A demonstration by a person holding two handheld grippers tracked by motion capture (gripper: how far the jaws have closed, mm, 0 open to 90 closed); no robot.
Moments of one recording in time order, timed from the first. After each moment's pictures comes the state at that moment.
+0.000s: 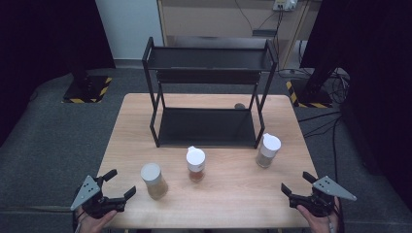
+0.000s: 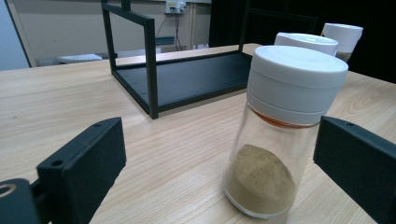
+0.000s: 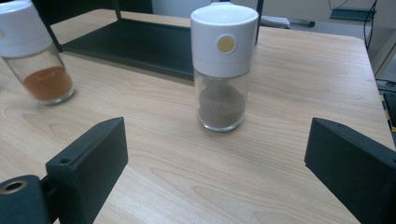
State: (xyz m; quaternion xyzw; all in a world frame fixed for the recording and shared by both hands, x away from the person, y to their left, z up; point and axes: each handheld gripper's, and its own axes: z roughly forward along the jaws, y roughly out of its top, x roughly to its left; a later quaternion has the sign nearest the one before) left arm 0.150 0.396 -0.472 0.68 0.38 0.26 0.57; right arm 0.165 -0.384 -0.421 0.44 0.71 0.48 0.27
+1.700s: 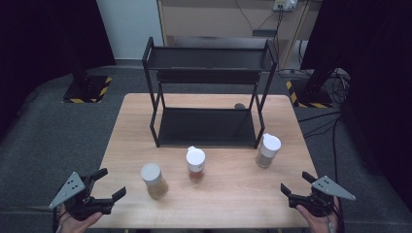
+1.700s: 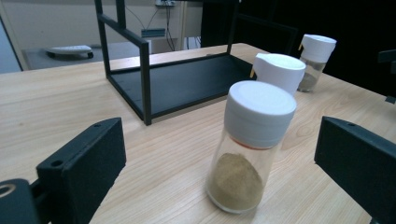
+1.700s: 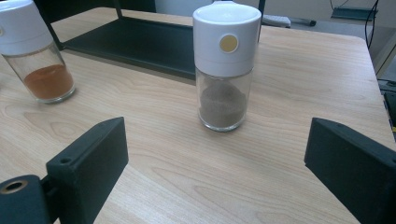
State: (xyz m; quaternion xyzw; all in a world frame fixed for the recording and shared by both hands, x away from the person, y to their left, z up) left arm 0.140 0.412 -0.409 0.70 0.38 0.23 0.56; right arm 0.165 -0.383 -0.421 0.44 0.71 0.48 0.27
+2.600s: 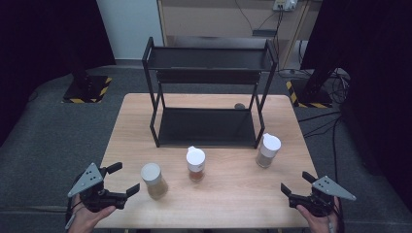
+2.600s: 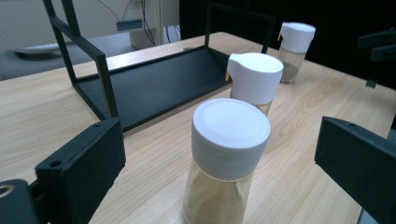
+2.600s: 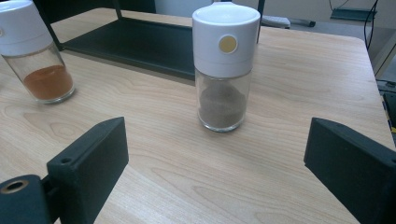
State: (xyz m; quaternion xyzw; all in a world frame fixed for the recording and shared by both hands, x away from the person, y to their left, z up) left arm 0.172 0.384 -0.392 0.73 0.34 0.20 0.55; right arm 0.165 -0.383 -0.421 0.44 0.71 0.48 0.27
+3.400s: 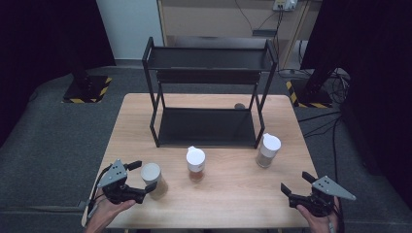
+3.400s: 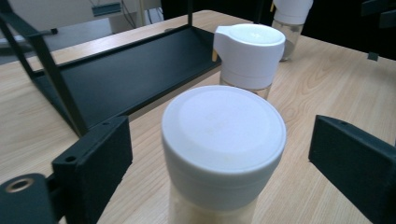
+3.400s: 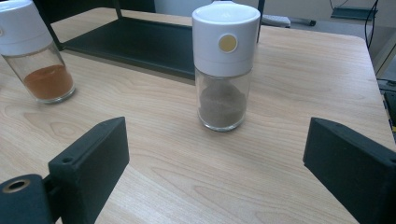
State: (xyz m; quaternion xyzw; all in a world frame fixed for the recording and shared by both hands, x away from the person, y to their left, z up) left arm 0.211 0.352 -0.411 0.77 0.31 0.18 0.53; right arm 0.165 -0.383 -0.421 0.44 0.71 0.48 0.27
